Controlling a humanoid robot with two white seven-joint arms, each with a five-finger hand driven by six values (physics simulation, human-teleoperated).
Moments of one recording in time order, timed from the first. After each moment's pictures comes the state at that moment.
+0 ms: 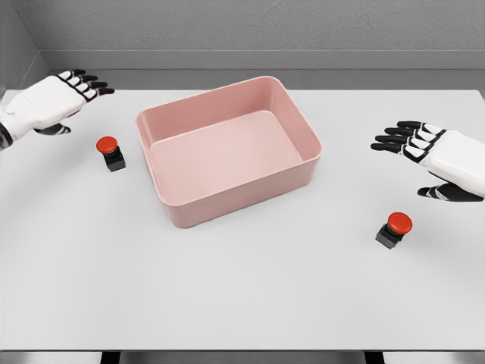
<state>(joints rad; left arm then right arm) -0.72 0.73 -0.56 -1.01 -0.94 -0.61 0.06 -0.07 -1.11 0.21 -1.75 0.33 -0.61 0.07</state>
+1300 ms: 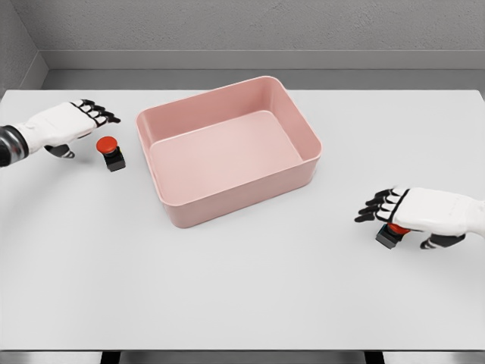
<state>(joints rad) -0.73 0.67 -0.57 -0.94 -0.95 -0.61 -0.14 -0.15 -1.06 0.31 -1.75 0.34 -0.61 0.60</state>
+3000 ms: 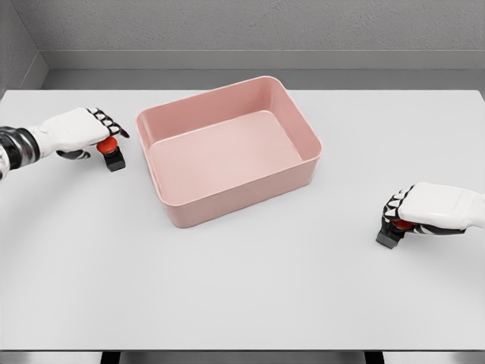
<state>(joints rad) -0.69 0.68 -0.57 -1.08 -0.94 -0.61 -0.23 -0.19 -1.05 0.31 -1.71 0.35 -0.61 0.61</state>
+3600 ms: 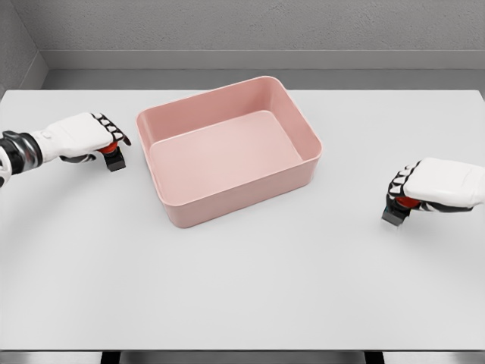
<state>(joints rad) -0.66 0.70 -0.57 -1.14 -0.94 -0.61 -0.24 -0.27 -1.06 0.31 -1.71 0.35 -0.61 0.61</state>
